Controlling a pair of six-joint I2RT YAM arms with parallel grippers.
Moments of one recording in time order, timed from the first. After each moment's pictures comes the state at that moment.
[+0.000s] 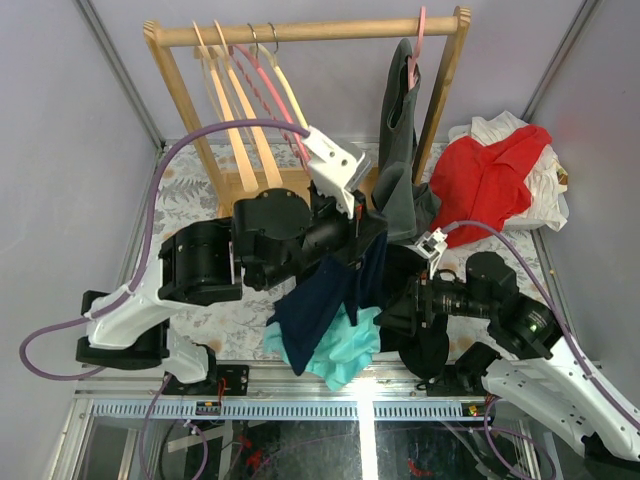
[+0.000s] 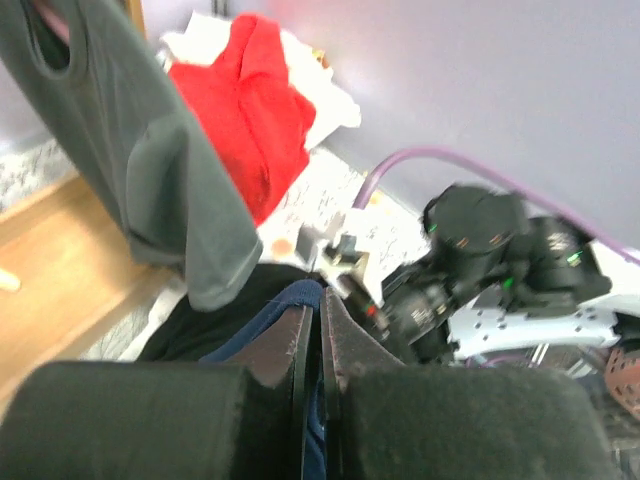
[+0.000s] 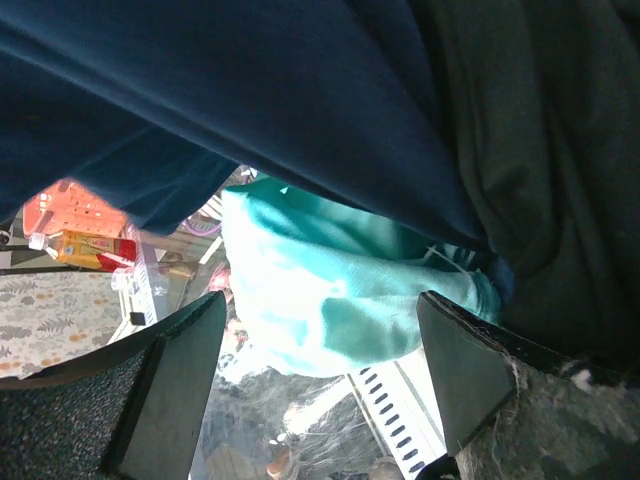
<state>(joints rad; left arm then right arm) -1.38 1.47 2.13 -0.87 -0.46 -0.34 0.72 0.55 0.76 -0.60 -0.55 0.55</state>
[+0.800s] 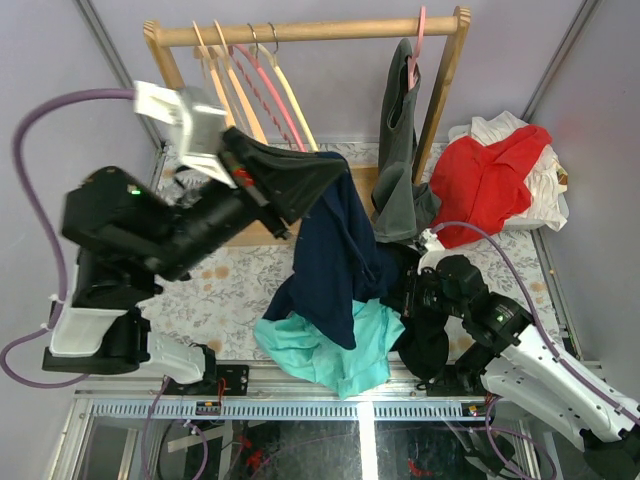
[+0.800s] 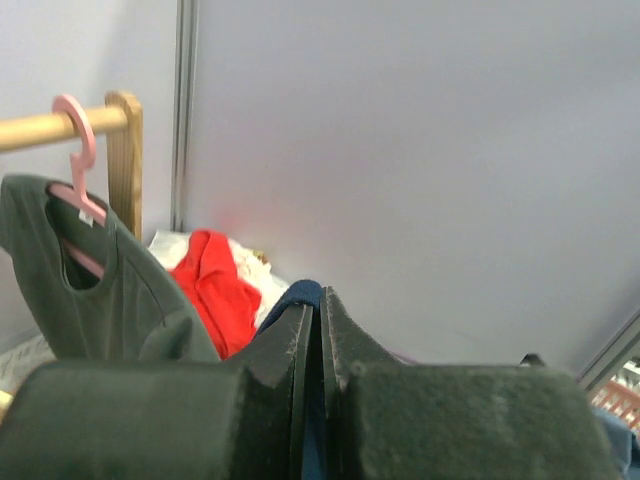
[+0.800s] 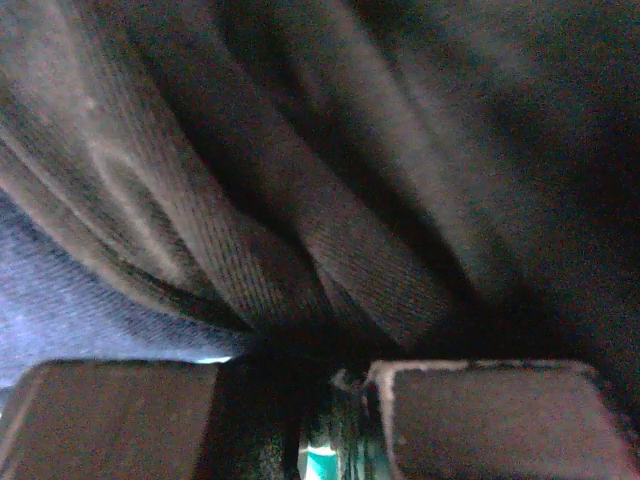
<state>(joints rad) -1.37 1.39 2.29 -0.59 -0.37 -0.15 0.72 0.63 0.57 -0.49 -0.25 0.64</state>
